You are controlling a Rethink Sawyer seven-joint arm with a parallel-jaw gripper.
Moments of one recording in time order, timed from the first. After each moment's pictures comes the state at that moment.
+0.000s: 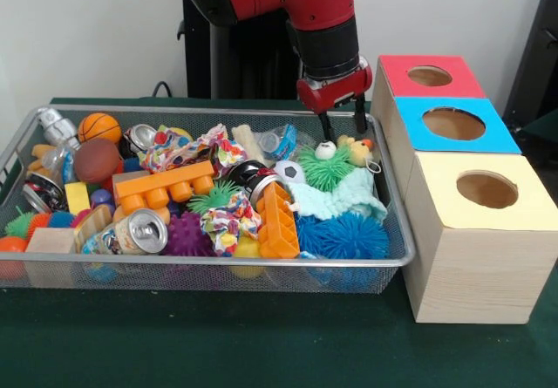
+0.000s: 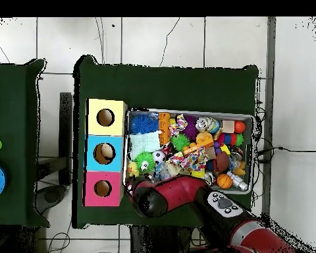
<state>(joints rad) -0.54 -0.52 0.40 2.04 -0.62 0.12 1.57</state>
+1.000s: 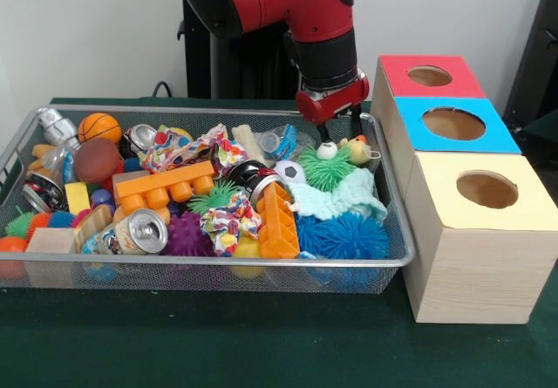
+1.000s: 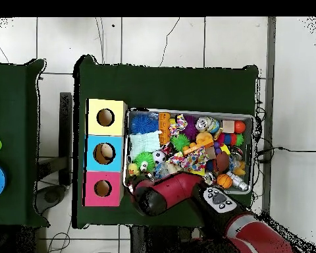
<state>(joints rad) -0.51 -0.49 0.39 1.99 -0.72 0.11 1.57</state>
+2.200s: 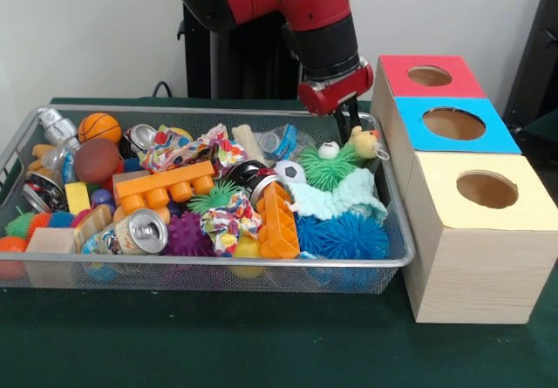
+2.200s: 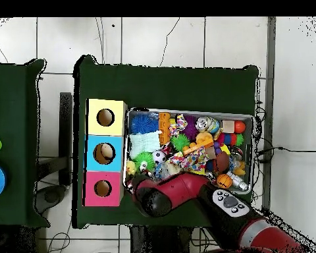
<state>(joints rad) -0.62 -0.52 0.50 2.05 -0.72 0.11 1.57</state>
